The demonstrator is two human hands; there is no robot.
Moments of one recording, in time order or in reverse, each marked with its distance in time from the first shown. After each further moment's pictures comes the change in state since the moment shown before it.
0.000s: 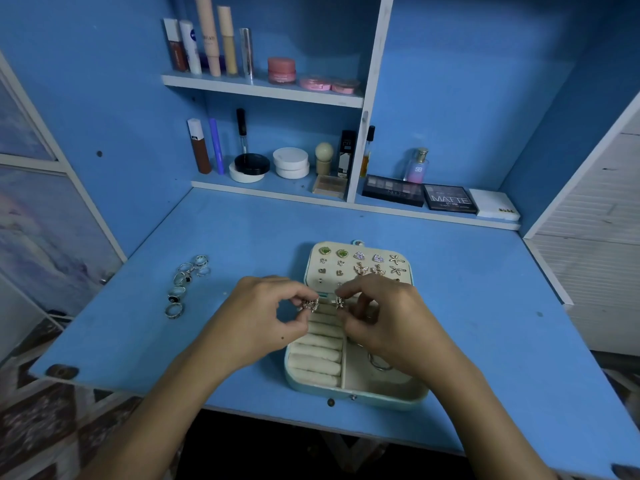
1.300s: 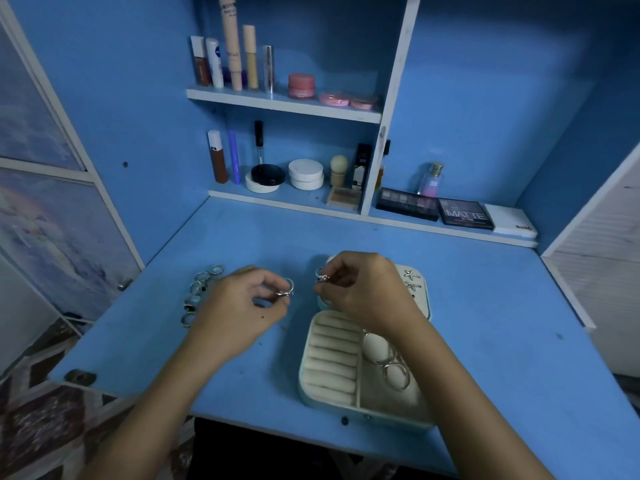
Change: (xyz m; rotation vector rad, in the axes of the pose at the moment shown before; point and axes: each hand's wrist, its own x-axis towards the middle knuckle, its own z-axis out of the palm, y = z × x) left_hand -0.002 -0.022 -0.020 -0.245 0.204 -0.430; right_hand 0.066 -0.027 0.021 0.189 -0.022 0.225
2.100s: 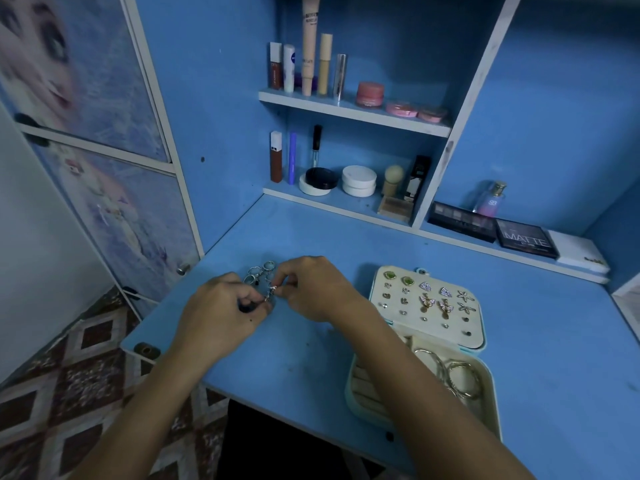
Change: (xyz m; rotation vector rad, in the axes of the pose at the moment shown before) left_hand -0.012 -0.049 -0.062 0.462 0.150 -0.097; right_hand 0.055 -0.046 0.108 -0.287 -0.418 -0.149
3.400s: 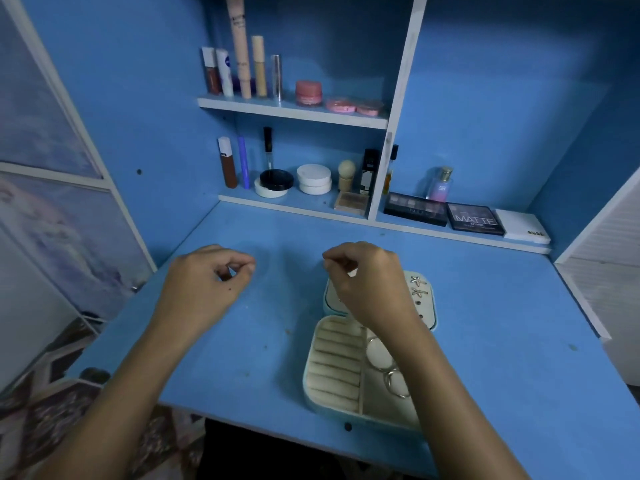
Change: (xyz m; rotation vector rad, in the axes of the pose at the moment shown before) left_hand 0.027 0.052 0.003 -0.194 0.142 0.178; right_hand -0.088 0.056 -0.062 0.093 0.631 0.056
